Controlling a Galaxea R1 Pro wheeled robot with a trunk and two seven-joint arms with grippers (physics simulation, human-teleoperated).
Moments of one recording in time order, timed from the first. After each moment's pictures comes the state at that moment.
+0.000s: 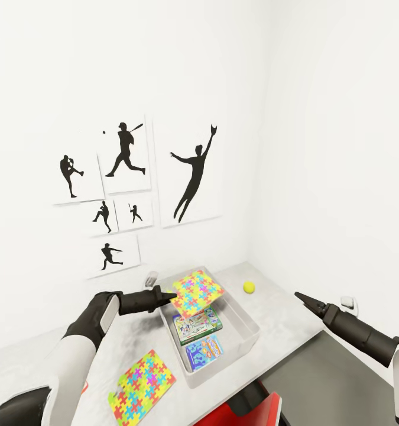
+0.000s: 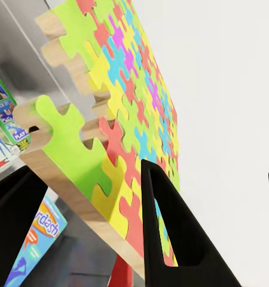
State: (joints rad) left arm -0.81 -0.01 0.25 -0.57 0.13 0.84 -0.90; right arm -0.32 -0.03 -0.69 -1.55 -0.12 1.04 1.10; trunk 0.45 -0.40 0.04
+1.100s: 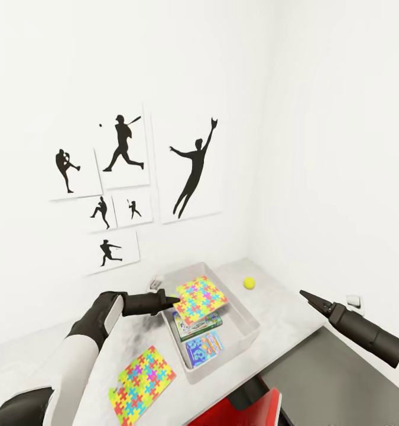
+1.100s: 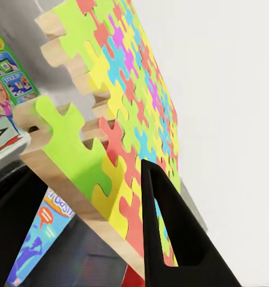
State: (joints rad) left arm -0.81 -0.02 0.19 -0.56 0.12 0.84 -0.89; right arm -0.32 -0.05 -0.71 -1.56 -0.12 1.04 1.13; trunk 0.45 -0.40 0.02
